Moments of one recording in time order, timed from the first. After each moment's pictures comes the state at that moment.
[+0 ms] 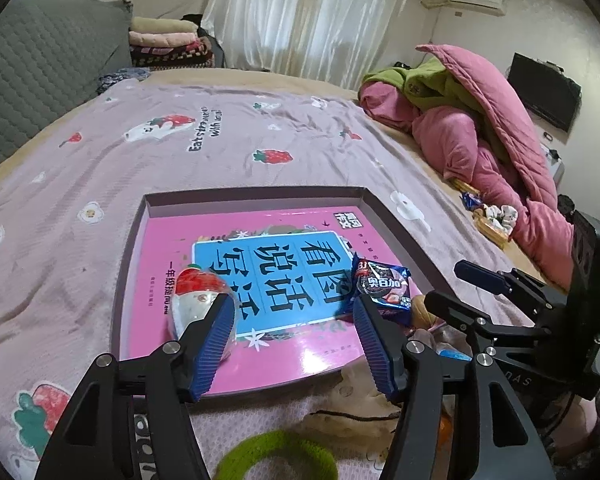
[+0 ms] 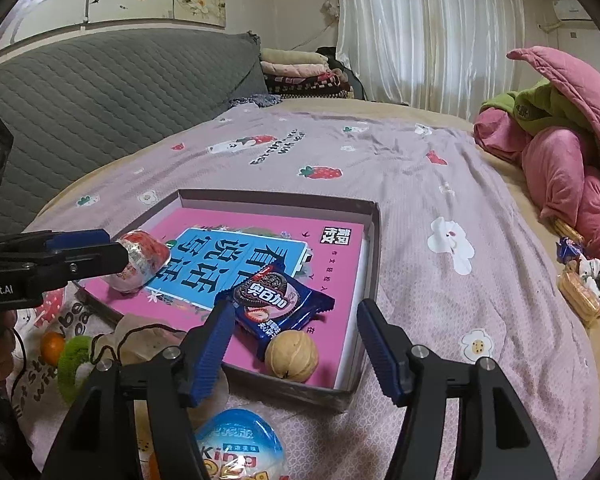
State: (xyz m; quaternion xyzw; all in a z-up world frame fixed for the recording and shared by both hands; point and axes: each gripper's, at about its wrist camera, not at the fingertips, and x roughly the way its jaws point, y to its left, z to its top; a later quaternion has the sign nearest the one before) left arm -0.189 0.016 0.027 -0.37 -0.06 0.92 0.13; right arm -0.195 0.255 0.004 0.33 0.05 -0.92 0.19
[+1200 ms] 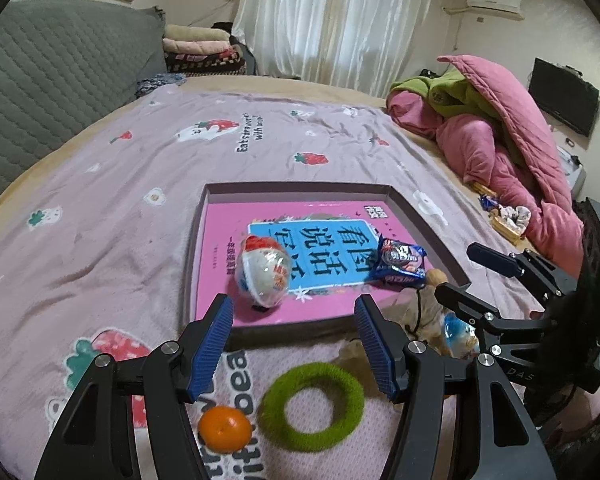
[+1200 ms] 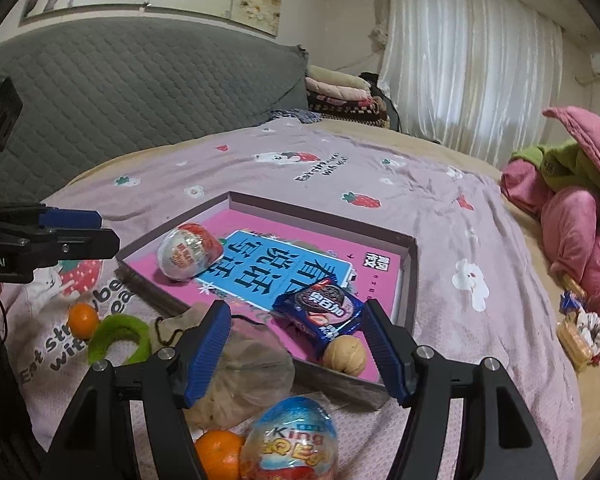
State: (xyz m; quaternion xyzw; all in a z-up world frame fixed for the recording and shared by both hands) left arm -0.126 -0.013 0.046 -0.36 -0.06 0.93 0.06; right arm -0.150 0.221 0.020 0.28 0.12 -0.92 0.25
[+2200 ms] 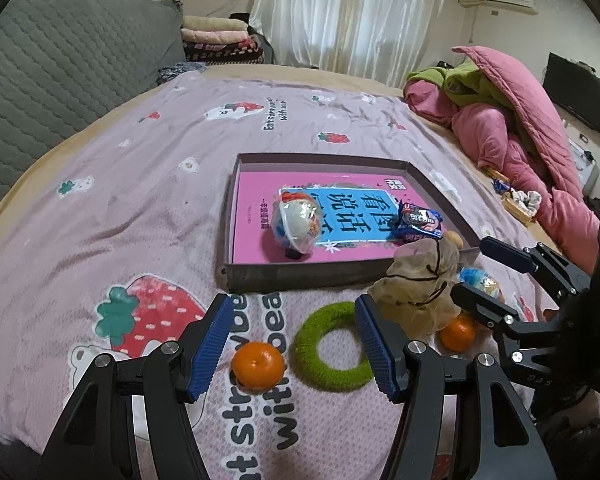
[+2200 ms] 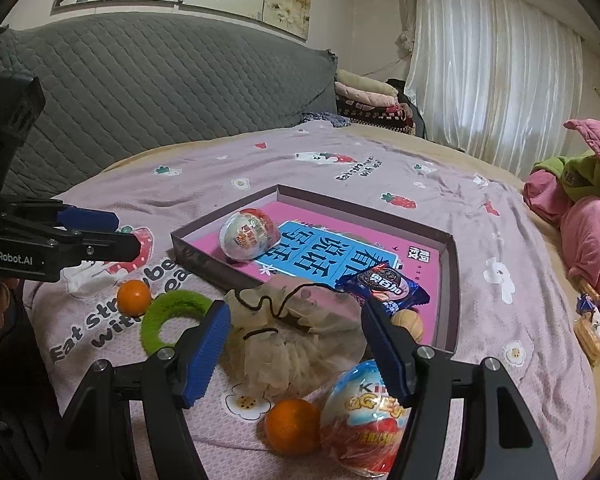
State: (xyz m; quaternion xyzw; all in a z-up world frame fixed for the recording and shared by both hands) left arm -0.080 -0.030 0.032 -0.38 -0.05 0.92 0.03; right arm -0.106 0.207 0.013 0.27 0.12 -0.91 0.29
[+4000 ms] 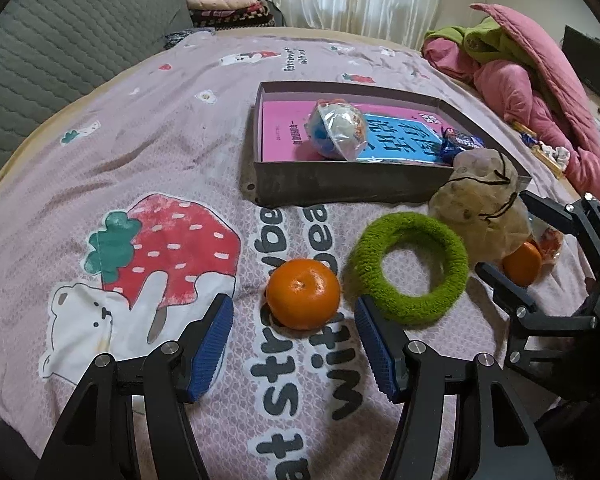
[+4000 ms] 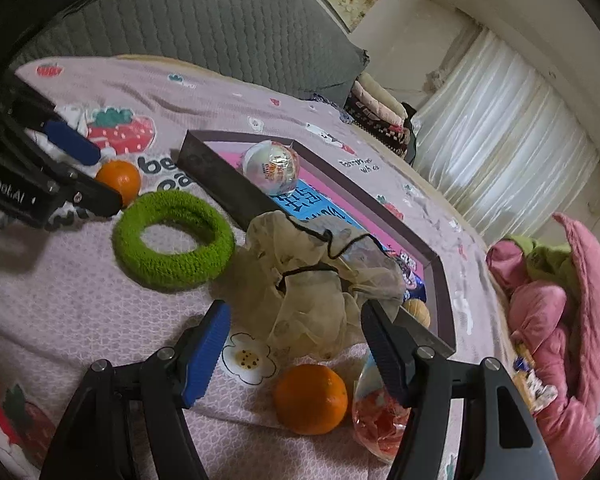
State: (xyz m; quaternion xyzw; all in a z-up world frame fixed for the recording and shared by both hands) left arm -0.077 -0.043 -0.040 -0.44 -0.03 0.90 0.01; right arm -0.074 0.147 -0.048 0.22 0.35 -0.88 0.21
